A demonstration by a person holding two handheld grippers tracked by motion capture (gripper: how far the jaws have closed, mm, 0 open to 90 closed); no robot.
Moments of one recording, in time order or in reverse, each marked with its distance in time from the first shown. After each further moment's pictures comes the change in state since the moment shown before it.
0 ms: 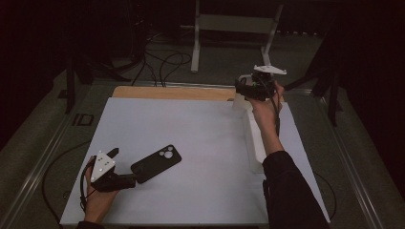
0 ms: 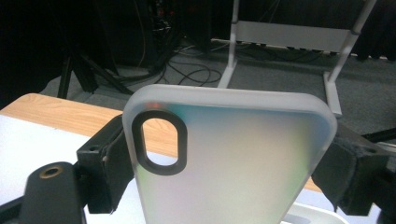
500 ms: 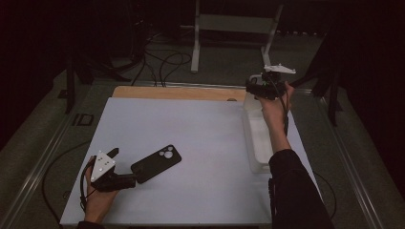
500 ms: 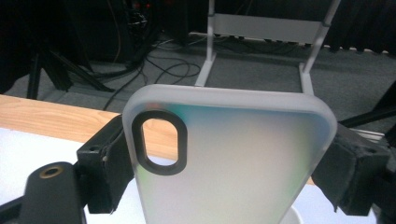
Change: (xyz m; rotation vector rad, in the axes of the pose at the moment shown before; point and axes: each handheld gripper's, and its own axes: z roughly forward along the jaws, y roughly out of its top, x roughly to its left) left arm 0.000 0.000 0.000 0.000 -0.002 -0.004; right arm -0.031 -0.003 0.002 0.028 -0.082 0.011
